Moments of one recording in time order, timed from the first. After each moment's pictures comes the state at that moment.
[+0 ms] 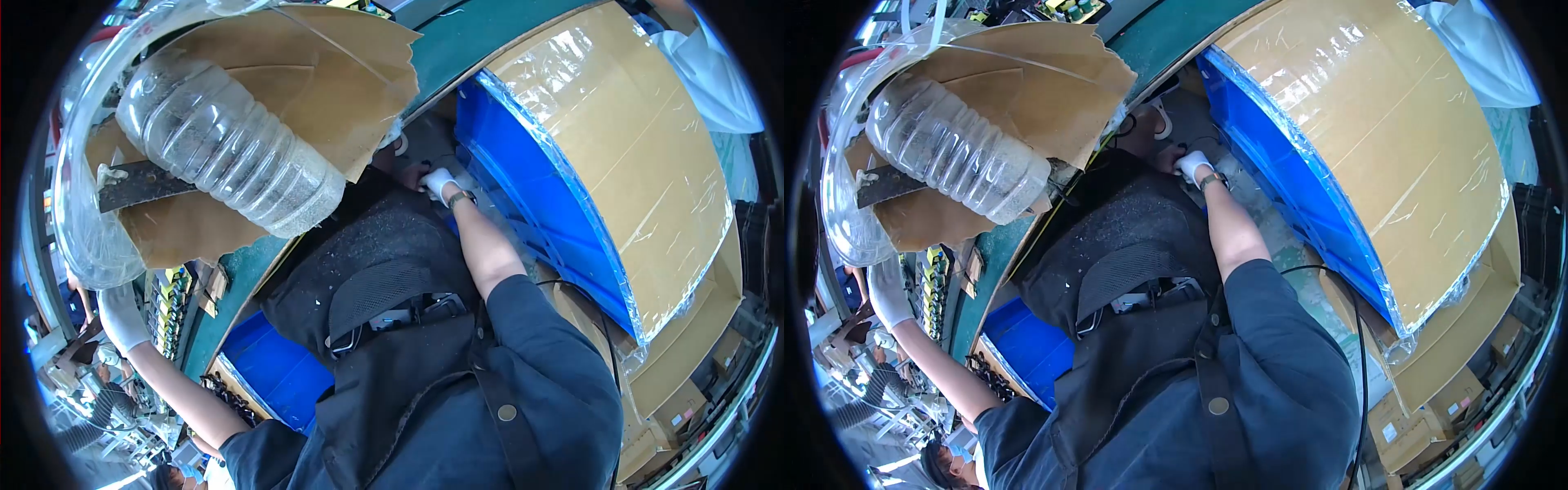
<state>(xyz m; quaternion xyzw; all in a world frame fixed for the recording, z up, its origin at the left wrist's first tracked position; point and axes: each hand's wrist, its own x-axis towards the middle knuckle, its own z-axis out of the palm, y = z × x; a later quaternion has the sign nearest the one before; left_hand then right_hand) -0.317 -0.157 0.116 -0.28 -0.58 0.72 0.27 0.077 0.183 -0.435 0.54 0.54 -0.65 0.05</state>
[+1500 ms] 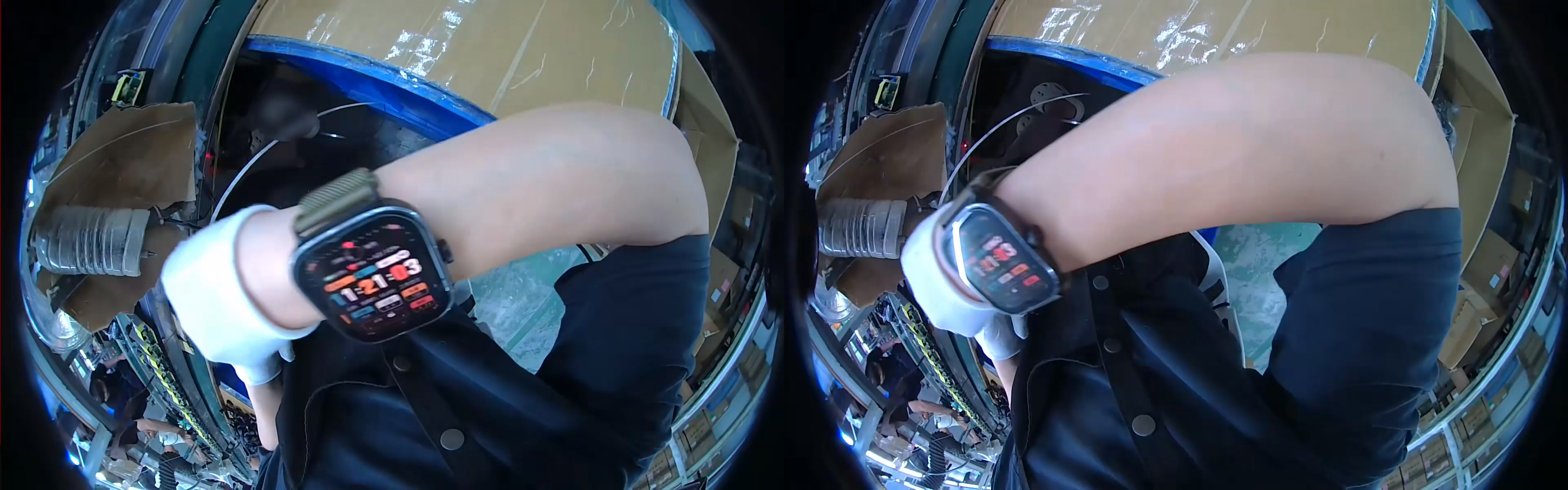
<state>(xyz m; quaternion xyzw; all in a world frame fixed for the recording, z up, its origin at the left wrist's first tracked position) 0.015 -0.109 -0.029 -0.28 -0.69 -0.47 -0.46 0.304 0.125 -0.019 -0.13 0.94 -0.24 -0.22</state>
